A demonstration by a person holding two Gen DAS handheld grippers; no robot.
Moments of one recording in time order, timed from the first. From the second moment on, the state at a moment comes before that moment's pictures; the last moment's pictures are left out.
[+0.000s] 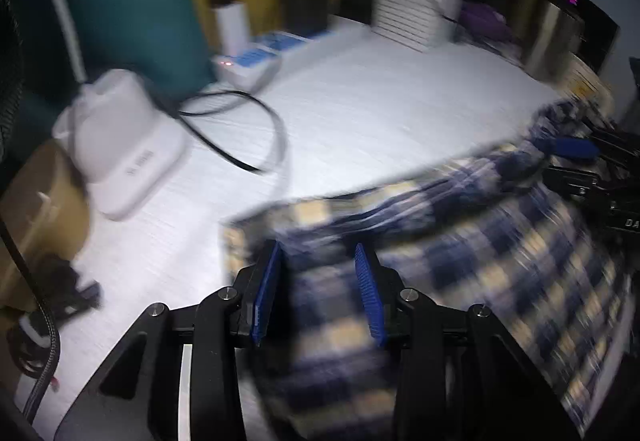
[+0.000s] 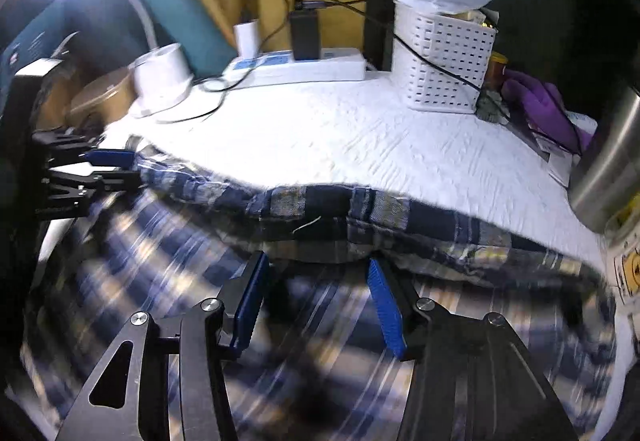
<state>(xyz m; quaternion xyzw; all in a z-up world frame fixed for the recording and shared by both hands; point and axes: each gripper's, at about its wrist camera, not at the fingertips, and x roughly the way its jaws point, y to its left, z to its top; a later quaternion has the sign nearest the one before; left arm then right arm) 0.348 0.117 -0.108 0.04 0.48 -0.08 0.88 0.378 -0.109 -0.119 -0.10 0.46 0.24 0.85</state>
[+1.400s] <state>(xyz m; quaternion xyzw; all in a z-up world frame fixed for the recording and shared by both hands) 0.180 0.206 -0.098 -0.08 0.44 0.01 0.90 0.372 -0.003 -0.093 -0.13 0.42 0.28 0.85</state>
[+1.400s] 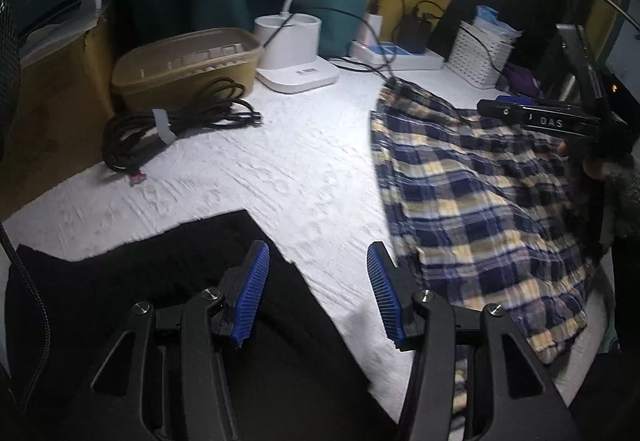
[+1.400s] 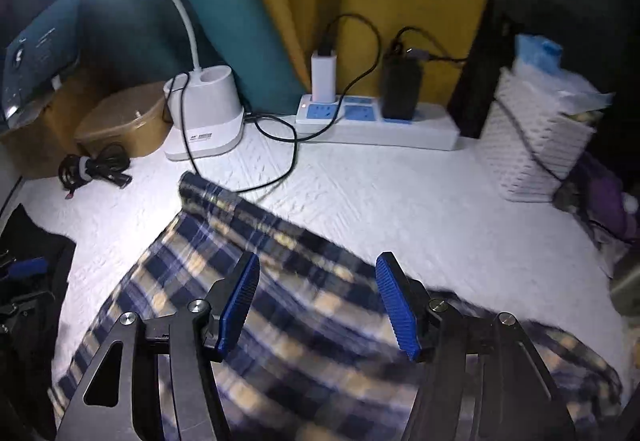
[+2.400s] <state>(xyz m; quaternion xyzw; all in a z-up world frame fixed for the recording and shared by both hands) 0.130 0.133 -0.117 -0.08 0.44 -0.09 0.89 0.130 -0.012 -0.093 -0.19 0.39 0.39 0.81</state>
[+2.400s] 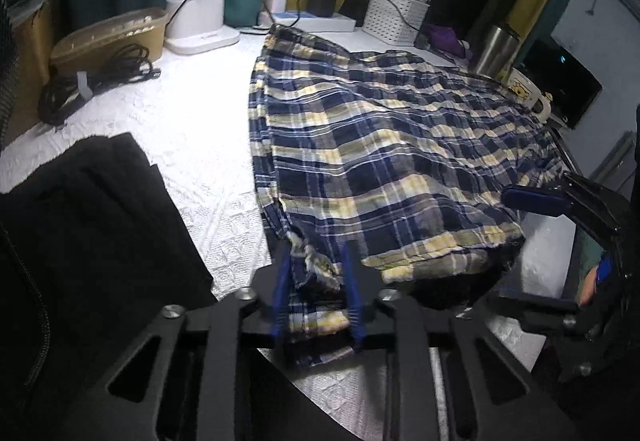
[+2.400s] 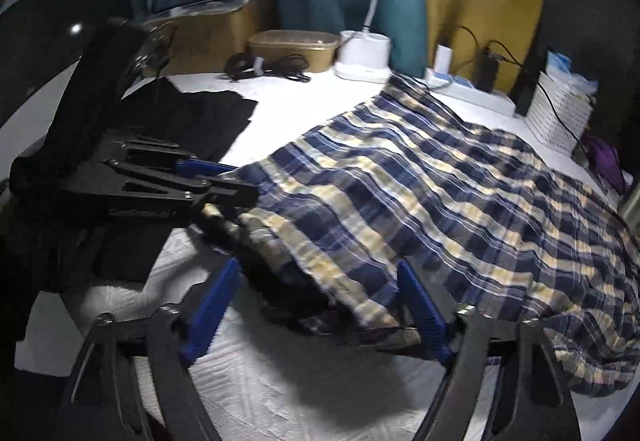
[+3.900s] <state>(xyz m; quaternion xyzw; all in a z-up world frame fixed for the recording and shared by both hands) 0.143 0.124 -0.116 -0.08 0.46 -0.08 0.88 0.167 -0.010 -0.116 -0.13 0.42 0.41 0.80</state>
